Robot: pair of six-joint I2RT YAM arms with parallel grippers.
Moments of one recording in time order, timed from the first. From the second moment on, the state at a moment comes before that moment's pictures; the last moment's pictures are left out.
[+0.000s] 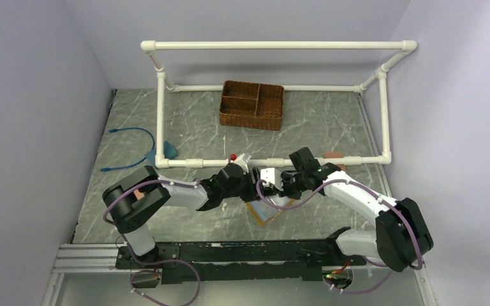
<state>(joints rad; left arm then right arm) -0.96 1.72 0.71 0.54 0.17 -1.12 0.52 1.22 0.67 -0.56 -0.50 -0.96</state>
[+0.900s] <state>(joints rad) -0.99 1.58 0.52 0.52 0.11 -1.19 0.57 1.49 0.81 -0.61 -0.50 -0.78</state>
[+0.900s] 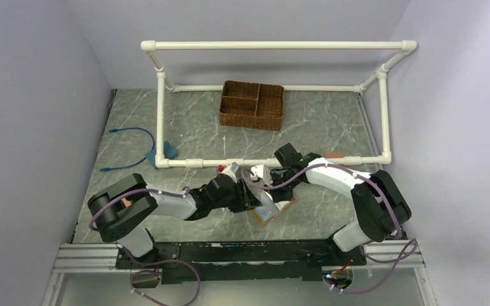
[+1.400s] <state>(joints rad) -0.99 1.62 0.55 0.50 0.12 -1.20 0.58 1.54 0.83 -0.65 -0.50 -0.74</state>
